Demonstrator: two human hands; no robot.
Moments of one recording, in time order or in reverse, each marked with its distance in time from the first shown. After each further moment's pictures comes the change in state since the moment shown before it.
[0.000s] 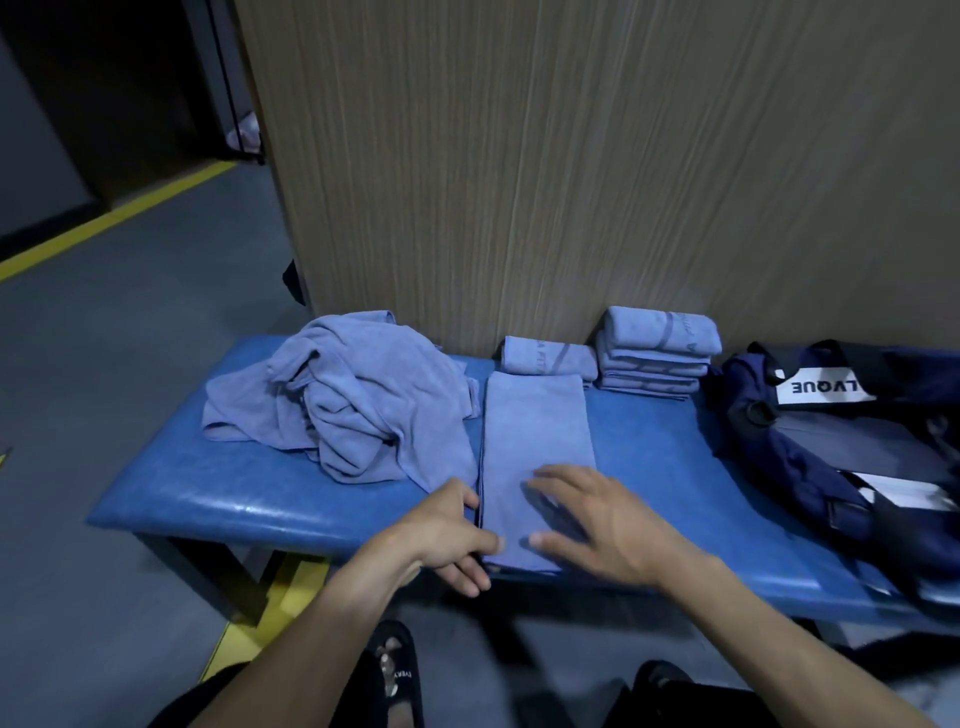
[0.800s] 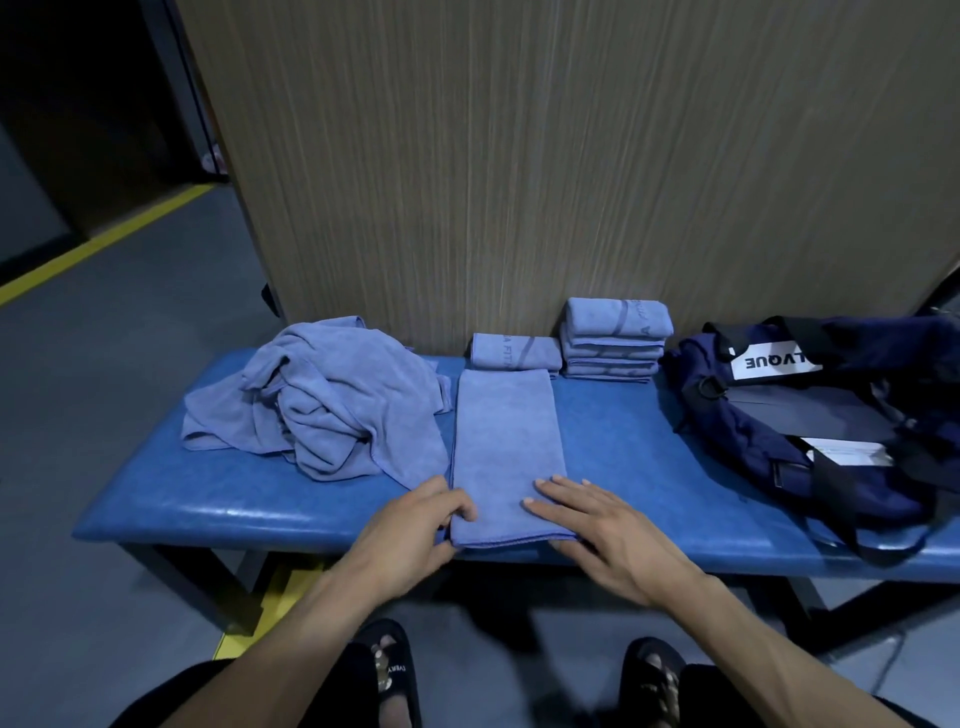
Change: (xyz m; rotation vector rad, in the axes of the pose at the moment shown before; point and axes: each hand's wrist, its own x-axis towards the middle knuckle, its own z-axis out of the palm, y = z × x) left_hand -0.011 -0.032 -0.002 0.848 0.315 0.651; right_hand -0.054 0.034 0.038 0.037 0.138 -0.066
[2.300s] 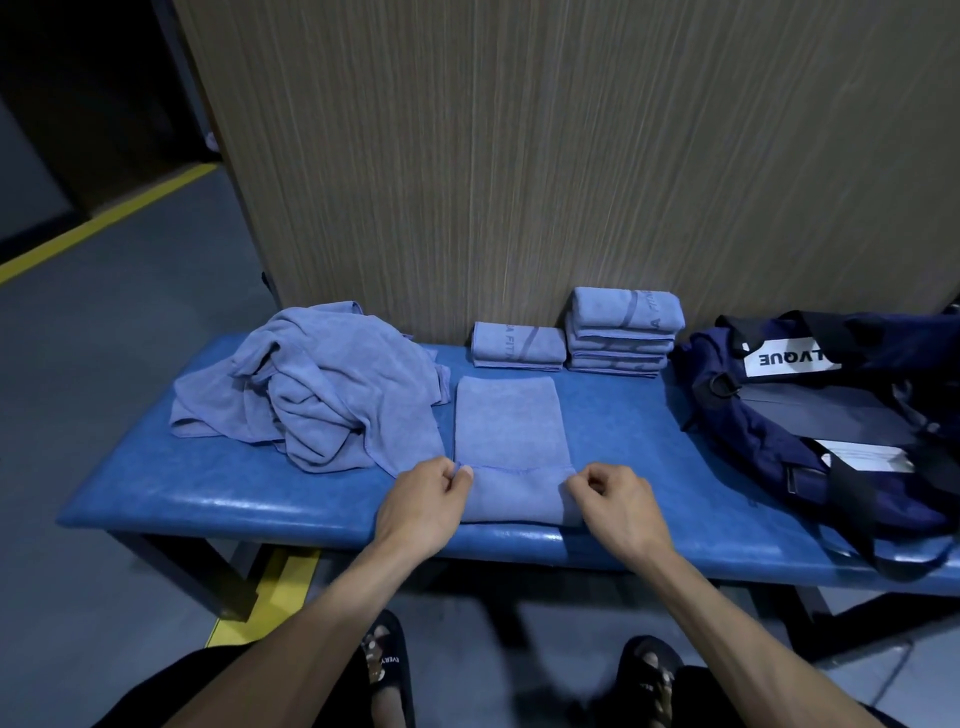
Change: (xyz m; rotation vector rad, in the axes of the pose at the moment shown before) left_hand 0.043 0.022 0.019 -0.178 0.193 -0.540; right_hand 0.033 -0.011 -0.011 0.479 0.290 0.766
